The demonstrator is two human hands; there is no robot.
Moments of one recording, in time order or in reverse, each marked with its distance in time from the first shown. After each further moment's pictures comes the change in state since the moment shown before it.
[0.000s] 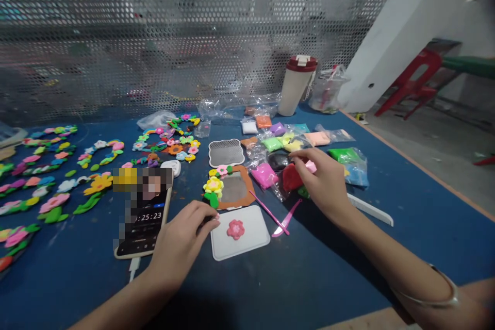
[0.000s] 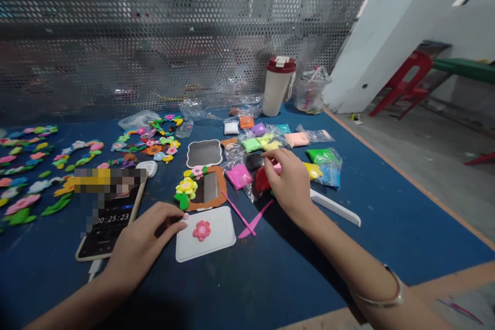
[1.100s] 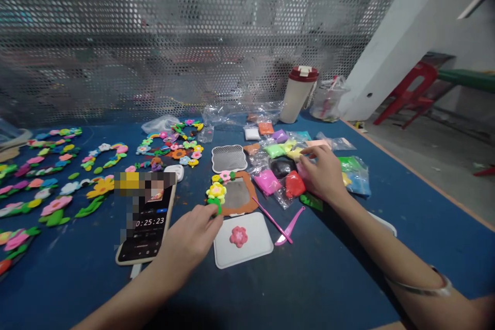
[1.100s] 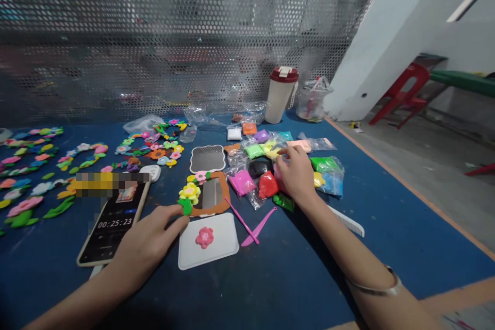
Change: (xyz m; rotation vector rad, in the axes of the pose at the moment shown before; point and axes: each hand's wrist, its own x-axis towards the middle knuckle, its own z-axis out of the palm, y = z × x) left_hand 0.005 -0.012 0.000 0.424 0.211 0.462; right_hand 0.027 0.054 0.021 -0.131 0.027 0.096
